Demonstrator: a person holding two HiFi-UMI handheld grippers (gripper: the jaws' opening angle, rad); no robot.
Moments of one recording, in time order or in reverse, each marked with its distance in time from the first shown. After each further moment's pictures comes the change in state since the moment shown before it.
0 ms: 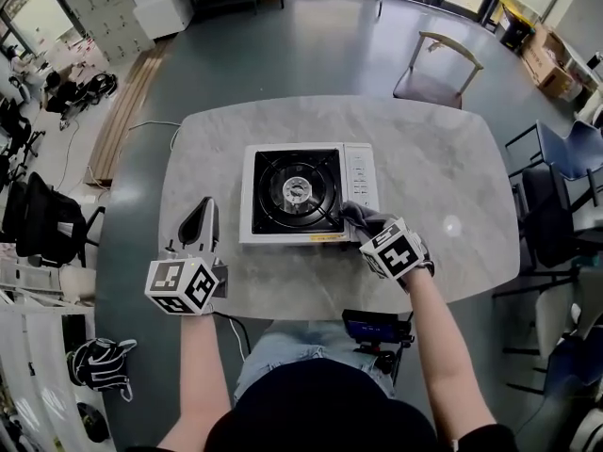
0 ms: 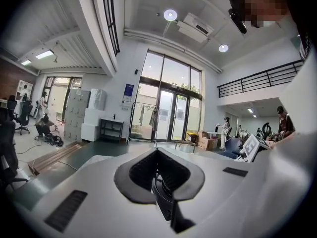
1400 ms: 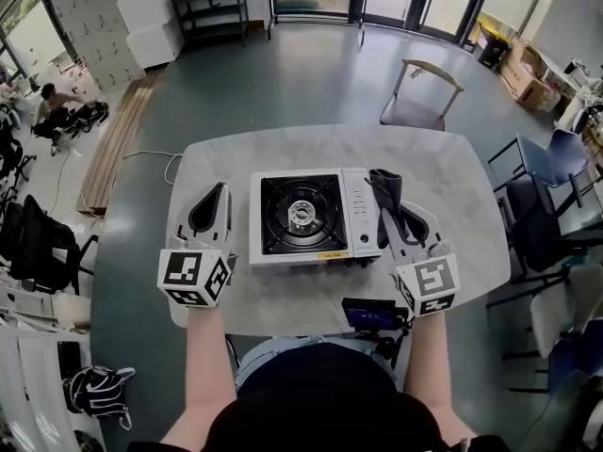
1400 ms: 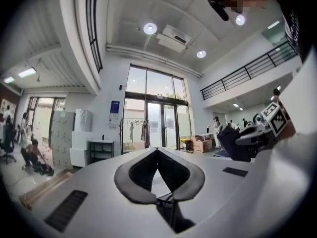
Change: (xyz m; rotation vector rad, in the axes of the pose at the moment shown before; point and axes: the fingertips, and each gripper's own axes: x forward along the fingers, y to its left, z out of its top) left arm 0.027 -0.014 0.075 0.183 -0.164 -0.111; right arm -0.170 -0.023 0.112 -0.016 -0.682 -0.416
